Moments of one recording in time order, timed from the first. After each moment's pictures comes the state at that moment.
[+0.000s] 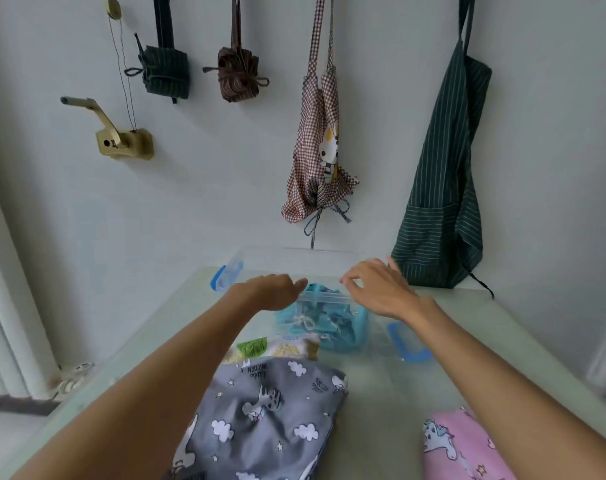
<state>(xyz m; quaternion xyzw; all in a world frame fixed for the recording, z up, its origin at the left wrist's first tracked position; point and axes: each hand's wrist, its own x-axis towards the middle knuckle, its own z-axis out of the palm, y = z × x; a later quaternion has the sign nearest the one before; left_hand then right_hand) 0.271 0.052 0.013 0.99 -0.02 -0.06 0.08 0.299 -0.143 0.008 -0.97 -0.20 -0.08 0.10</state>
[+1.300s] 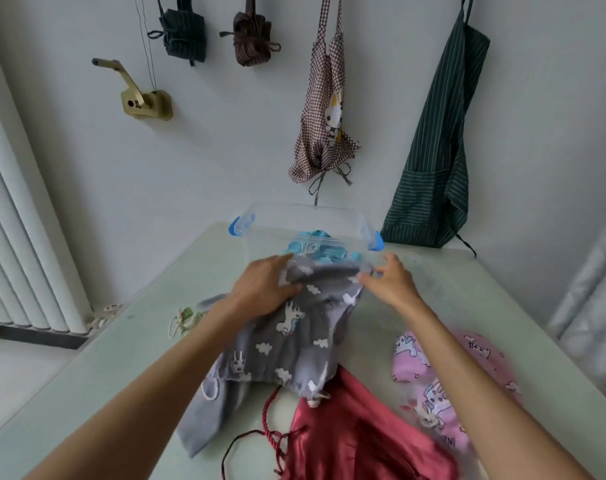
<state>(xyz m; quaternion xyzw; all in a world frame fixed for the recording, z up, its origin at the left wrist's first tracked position) 0.139 0.048 -0.021 0.98 0.01 0.07 0.20 0.183 -0.158 -0.017 -0.91 0.01 -0.05 0.42</state>
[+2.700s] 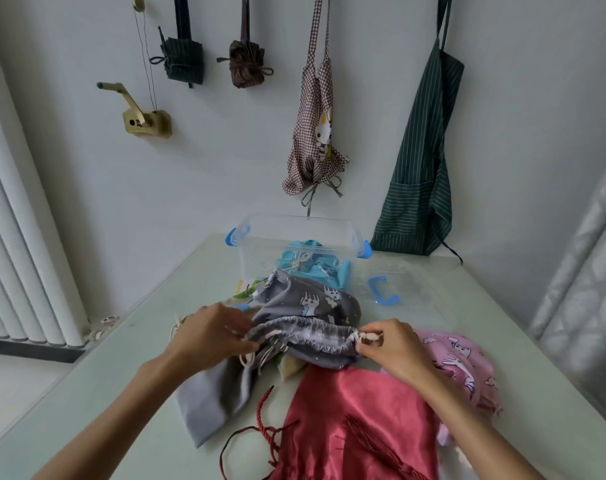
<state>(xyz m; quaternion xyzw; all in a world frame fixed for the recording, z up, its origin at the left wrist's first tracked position) 0.069 0.091 -0.046 0.97 0.01 0.07 0.25 0.129 -0.202 -0.075 -0.95 -0.11 -0.04 0.29</state>
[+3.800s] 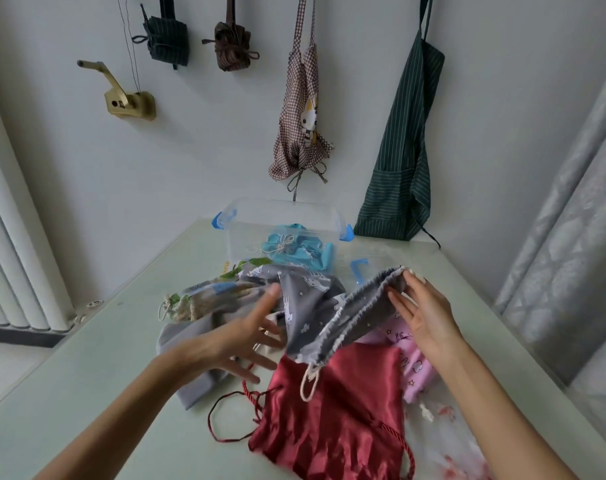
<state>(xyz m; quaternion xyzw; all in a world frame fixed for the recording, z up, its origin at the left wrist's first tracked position) 0.011 0.027 -0.014 0.78 0.03 -0.24 0.58 0.090 -0.233 -0.019 -0.50 0.07 -0.05 0.86</state>
